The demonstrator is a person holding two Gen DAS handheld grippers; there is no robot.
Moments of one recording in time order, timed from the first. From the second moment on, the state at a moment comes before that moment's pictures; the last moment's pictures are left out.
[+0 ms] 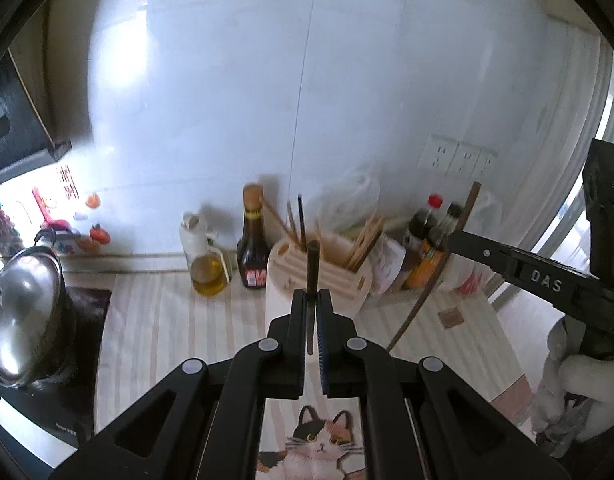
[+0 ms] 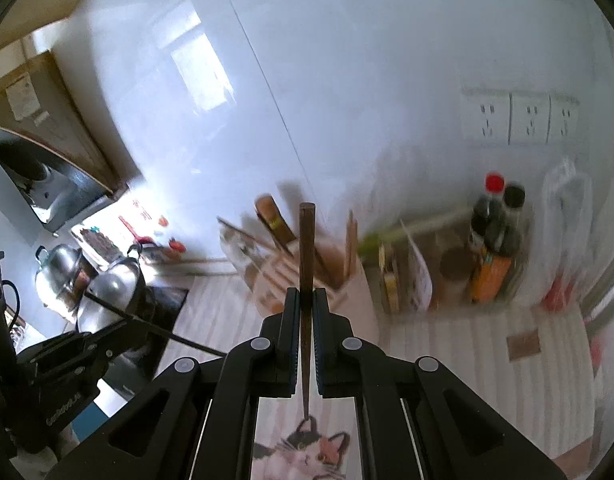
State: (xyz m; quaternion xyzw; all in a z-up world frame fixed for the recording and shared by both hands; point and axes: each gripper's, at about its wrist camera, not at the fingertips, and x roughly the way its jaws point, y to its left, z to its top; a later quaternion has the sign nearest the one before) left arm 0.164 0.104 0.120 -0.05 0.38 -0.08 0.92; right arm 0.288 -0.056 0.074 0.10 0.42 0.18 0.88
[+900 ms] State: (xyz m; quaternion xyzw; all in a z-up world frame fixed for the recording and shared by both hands) left arm 0.263 0.094 0.213 -0.04 0.29 -0.07 0.95; right arm 0.386 -0.066 0.156 0.11 0.33 0.14 0.93
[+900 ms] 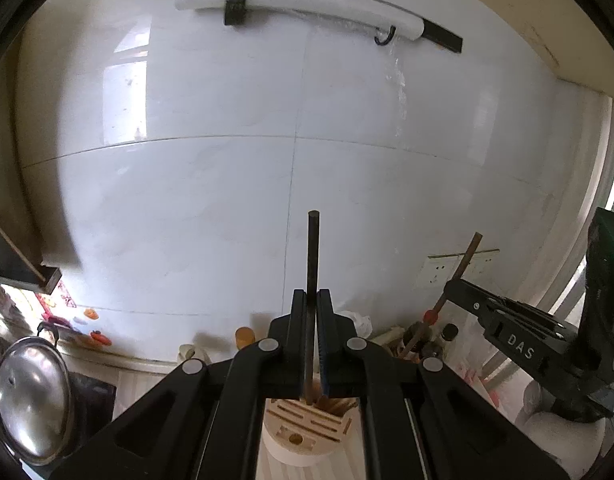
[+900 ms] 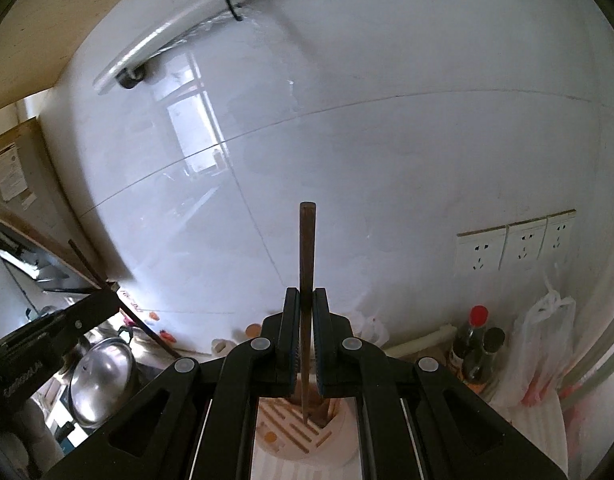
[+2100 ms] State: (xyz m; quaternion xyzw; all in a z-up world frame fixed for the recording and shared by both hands) left arm 0.330 0.085 0.113 -0.04 0.40 -0.09 0.91; right arm 0.409 -0.047 0.083 0.09 0.38 0.14 0.91
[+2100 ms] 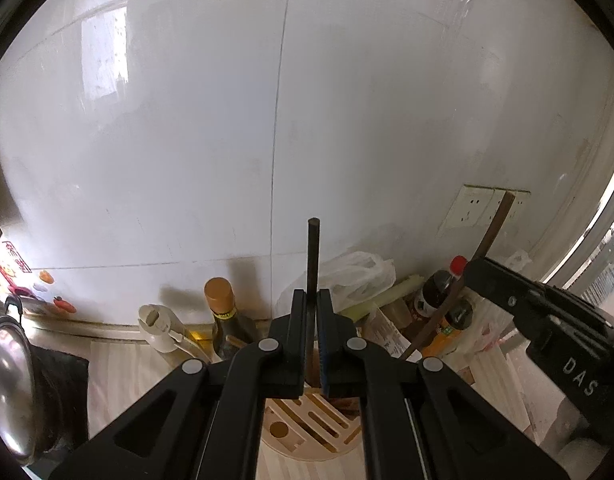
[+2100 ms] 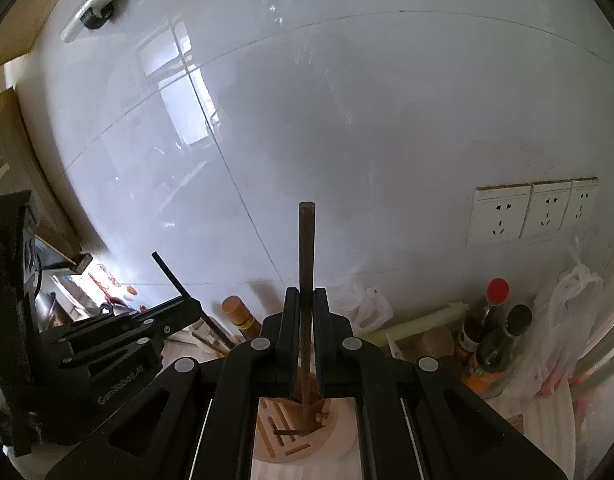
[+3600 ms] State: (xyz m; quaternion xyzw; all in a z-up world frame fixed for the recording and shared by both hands) left arm 0.145 0.088 0.083 -0.03 0.37 0.09 0.92; right arm 0.259 -0.071 0.047 -0.04 0.38 0.05 0.92
